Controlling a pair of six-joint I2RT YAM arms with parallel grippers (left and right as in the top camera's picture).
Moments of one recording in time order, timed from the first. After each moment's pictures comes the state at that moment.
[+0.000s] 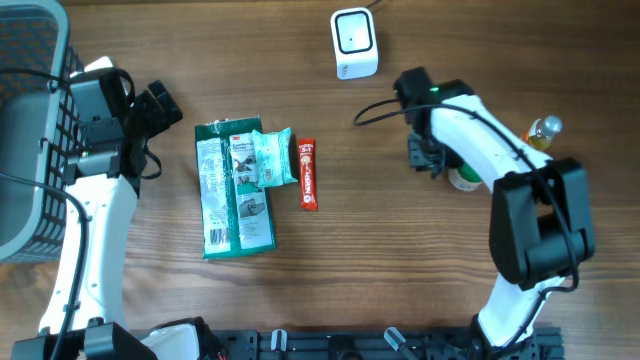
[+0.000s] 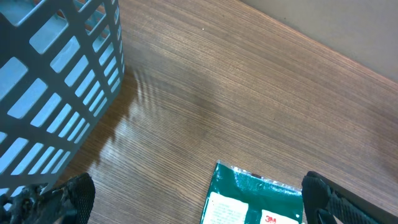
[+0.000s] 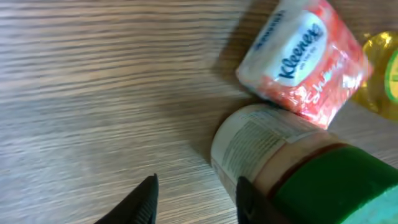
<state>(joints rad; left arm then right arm) 0.17 1.40 1.08 -0.44 -0.10 -0.32 0.29 1.96 1.38 -1.06 0.34 0.34</state>
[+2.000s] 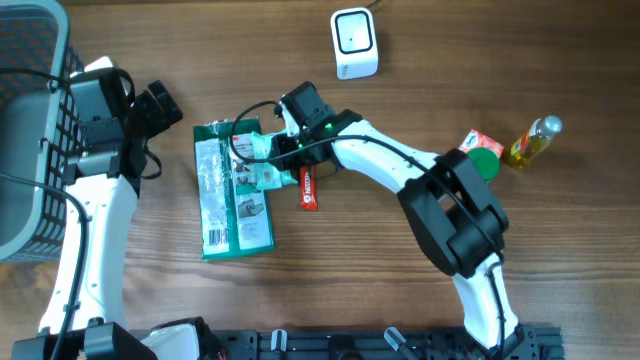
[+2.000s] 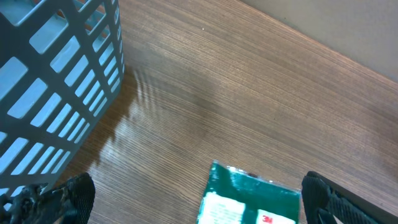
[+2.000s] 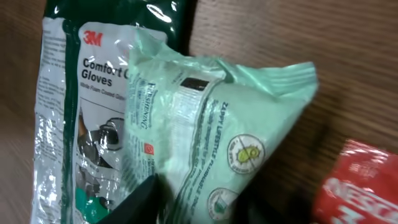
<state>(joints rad) 0.17 1.40 1.08 -0.44 -0.10 -0.32 0.68 2.21 1.54 -0.40 -0.36 0.45</state>
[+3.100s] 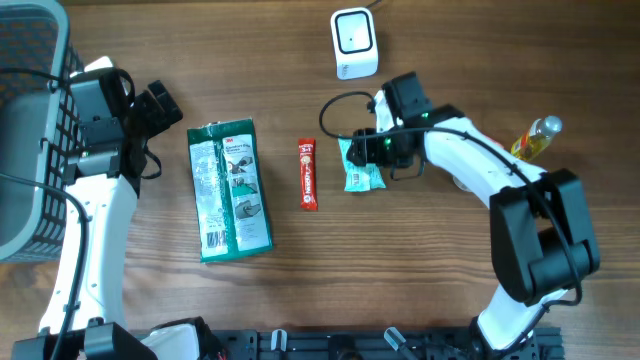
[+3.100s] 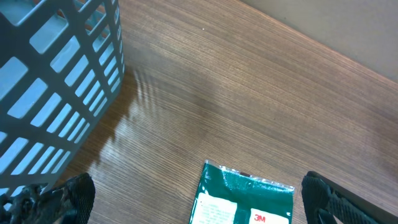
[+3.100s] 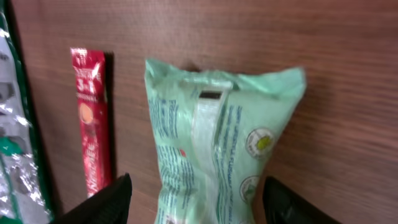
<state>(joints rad) 0.17 1.40 1.08 -0.44 -0.10 -0.32 0.35 1.89 1.24 -0.59 -0.35 0.32</state>
